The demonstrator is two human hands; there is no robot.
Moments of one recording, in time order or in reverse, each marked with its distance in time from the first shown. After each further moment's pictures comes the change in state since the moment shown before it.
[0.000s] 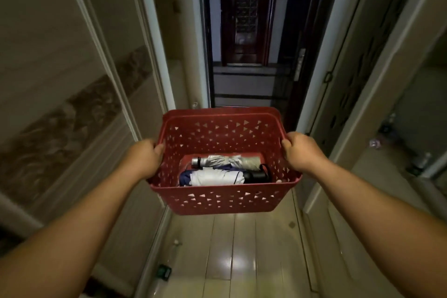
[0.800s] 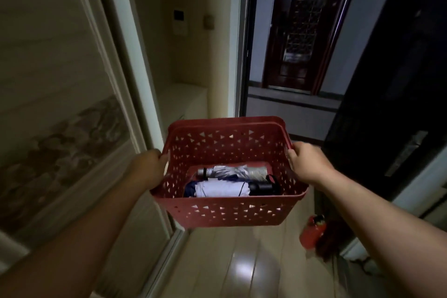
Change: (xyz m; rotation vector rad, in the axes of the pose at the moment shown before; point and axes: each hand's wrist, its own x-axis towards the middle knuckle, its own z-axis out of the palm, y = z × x) left_hand 0.653 0.086 0.082 -0.034 0.101 -0.205; right_hand 0.724 -0.104 0.094 -0.047 -0.120 -0.166
